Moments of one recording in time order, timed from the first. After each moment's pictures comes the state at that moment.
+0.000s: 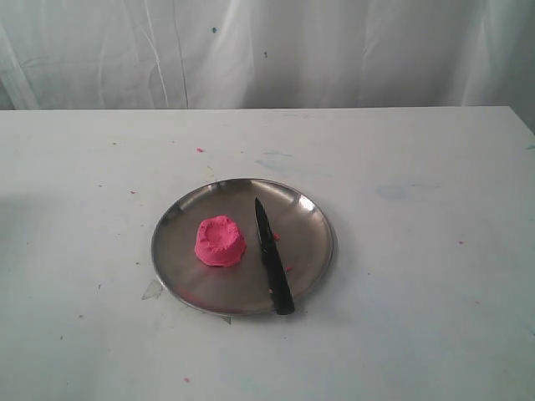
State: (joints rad) left arm -0.09 0.00 0.03 -0.28 0.23 0.24; right arm 0.39 0.30 -0.87 -1.23 0.10 1.09
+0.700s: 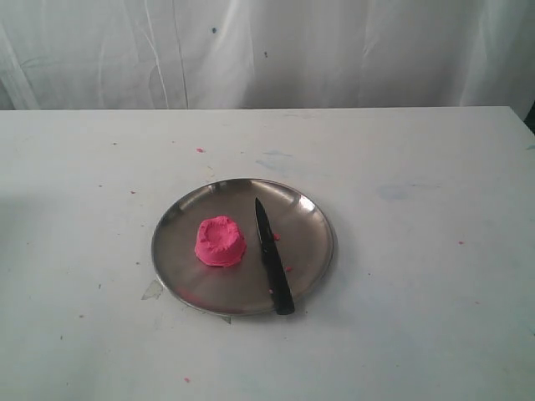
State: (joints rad) left arm -0.09 0.00 0.03 -0.28 0.23 0.24; right arm 0.53 0.36 -0.57 0.01 0.37 0.24
